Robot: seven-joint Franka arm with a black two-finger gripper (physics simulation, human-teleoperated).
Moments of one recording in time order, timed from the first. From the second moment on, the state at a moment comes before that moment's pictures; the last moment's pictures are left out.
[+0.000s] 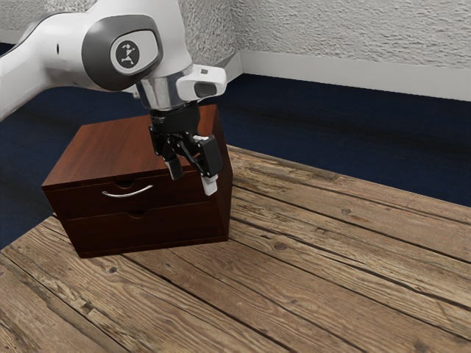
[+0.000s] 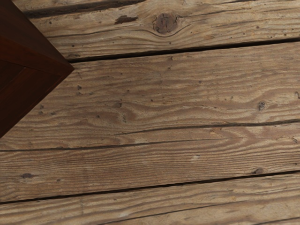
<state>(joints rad) 0.07 0.12 -0.05 -1.37 -0.02 1.43 0.11</state>
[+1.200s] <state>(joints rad) 0.09 -0.13 0.00 -1.73 0.09 1.52 0.32</state>
